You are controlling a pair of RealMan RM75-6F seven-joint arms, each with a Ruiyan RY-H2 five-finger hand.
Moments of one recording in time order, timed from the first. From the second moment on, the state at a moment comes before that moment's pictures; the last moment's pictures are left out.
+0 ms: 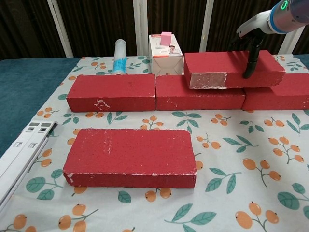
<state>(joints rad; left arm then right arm) -0.05 -1.22 -0.15 -1.60 1.35 1.60 0.29 1.29 -1.28 0.07 -1.27 0.13 0.55 -0.88</state>
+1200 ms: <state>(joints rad) -0.05 -1.21 -0.16 -1.60 1.34 1.60 0.27 1.39 -1.33 -0.05 -1.22 0.22 0.51 -0.78</state>
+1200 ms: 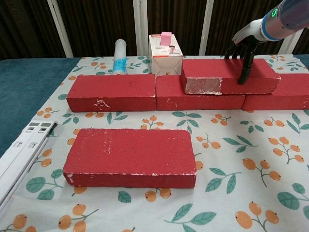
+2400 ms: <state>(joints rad) -0.05 -1.22 -0.16 -1.61 1.33 1.60 0.29 1.44 -1.33 -0.12 -1.23 0.23 0.50 -0.71</state>
